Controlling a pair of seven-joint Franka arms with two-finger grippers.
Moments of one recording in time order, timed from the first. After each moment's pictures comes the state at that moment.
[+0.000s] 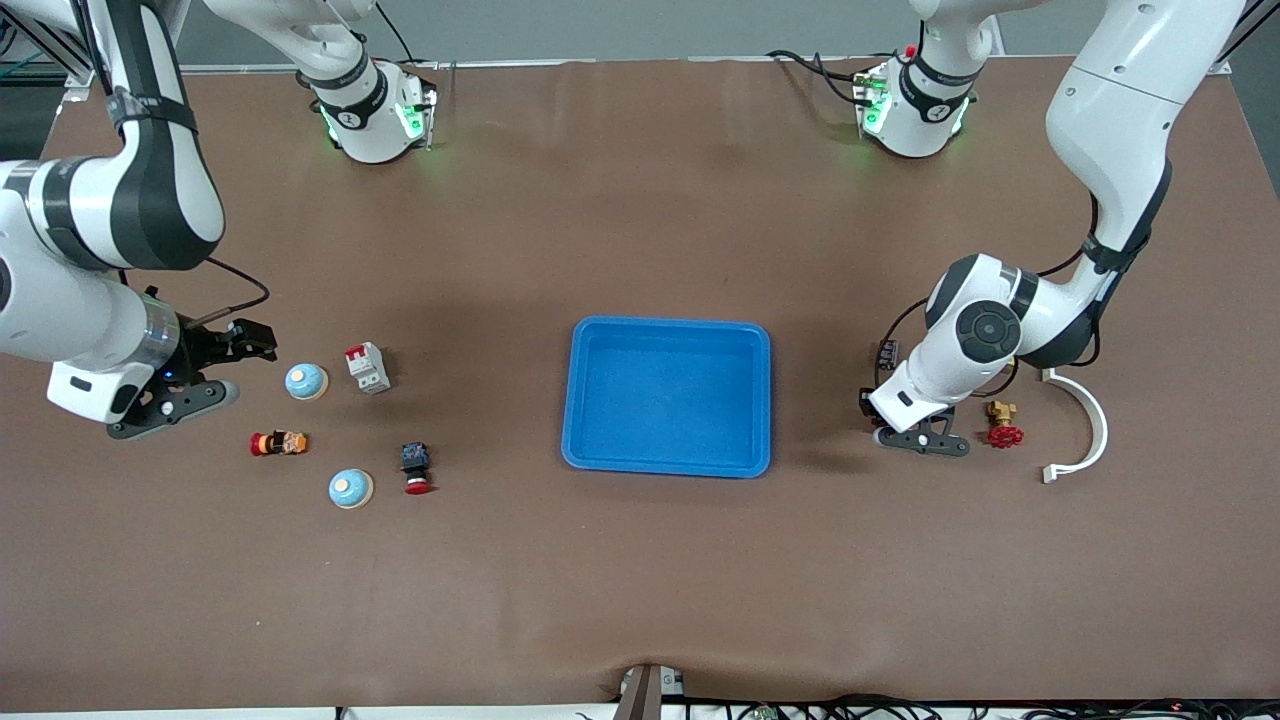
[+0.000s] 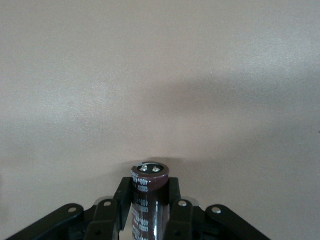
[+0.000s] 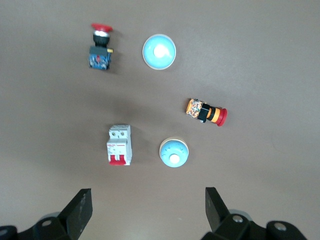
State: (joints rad) left arm 0.20 0.56 -0.44 -1.99 0.41 2.51 -0.34; right arm 0.01 0.23 0.04 -1.69 -0.05 1.78 -0.29
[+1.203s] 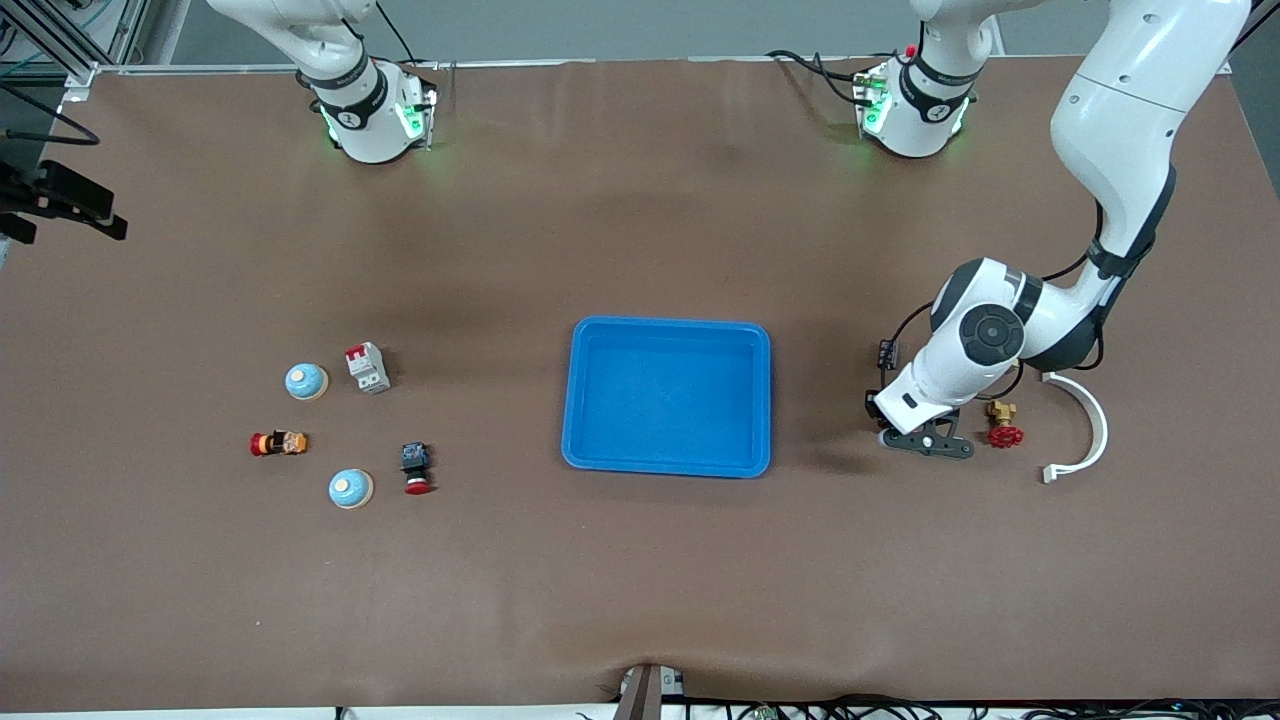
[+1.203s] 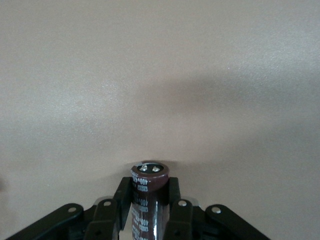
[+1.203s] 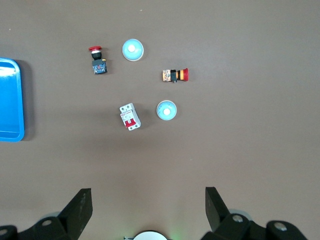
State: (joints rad) left arm 0.21 0.58 -0.44 -2.00 0.45 2.52 -0.34; right arm -0.09 -0.03 0.01 -1.51 0.01 1.42 -0.10
